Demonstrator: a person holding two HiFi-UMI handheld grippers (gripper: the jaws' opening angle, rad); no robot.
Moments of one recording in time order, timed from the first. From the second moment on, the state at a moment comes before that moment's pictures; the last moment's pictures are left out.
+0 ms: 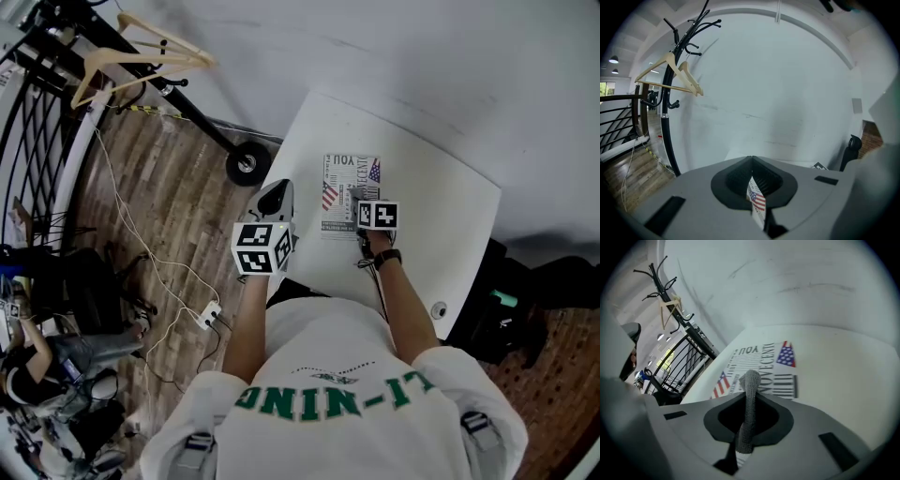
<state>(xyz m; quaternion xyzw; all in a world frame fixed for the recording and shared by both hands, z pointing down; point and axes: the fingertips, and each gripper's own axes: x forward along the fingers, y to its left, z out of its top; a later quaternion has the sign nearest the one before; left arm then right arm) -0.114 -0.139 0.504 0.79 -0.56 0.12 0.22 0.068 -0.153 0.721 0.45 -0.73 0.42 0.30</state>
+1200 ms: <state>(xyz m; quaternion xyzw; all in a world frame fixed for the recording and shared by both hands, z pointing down) -0.106 -0.125 0.511 0.79 -0.55 0.11 0.23 -0.030 -0.124 0.725 0.37 -0.76 0.46 0.27</state>
